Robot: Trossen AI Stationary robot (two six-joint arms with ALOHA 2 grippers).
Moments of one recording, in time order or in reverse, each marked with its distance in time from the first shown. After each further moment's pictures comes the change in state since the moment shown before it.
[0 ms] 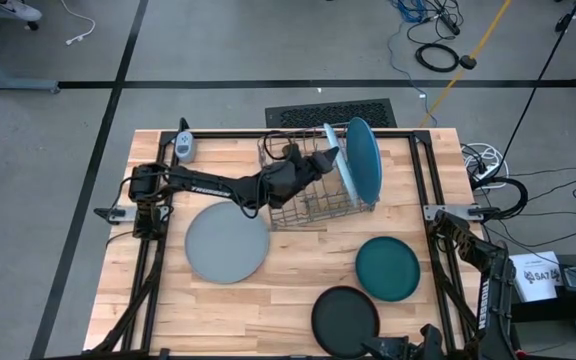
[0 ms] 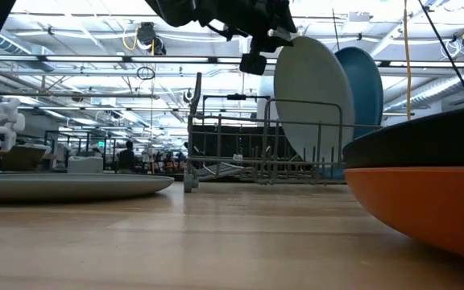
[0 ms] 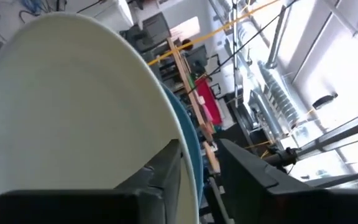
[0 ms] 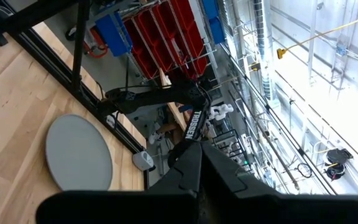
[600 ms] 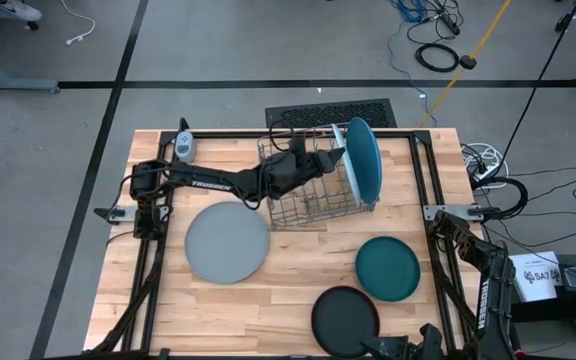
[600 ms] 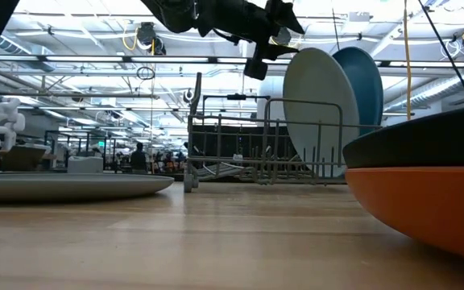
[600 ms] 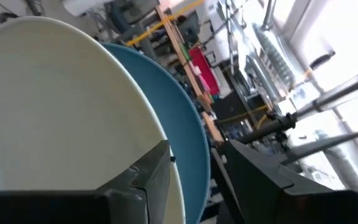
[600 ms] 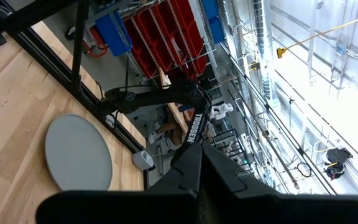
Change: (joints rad) left arm 0.060 0.000 0.000 -0.031 0.210 0.062; right arm -0.002 0.000 0.000 -0.001 0.000 0.000
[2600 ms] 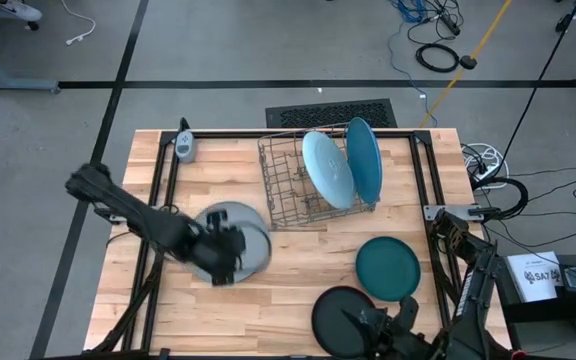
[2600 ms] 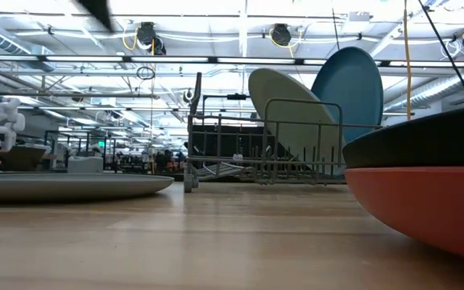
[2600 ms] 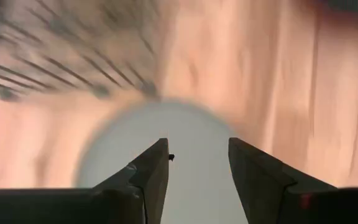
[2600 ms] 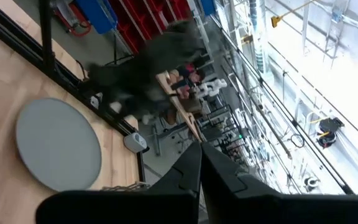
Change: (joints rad) left arm -0.616 -0.474 -0.078 -1.672 0.045 0.508; right arm -0.119 0.000 0.000 -0.219 -0.005 0.259
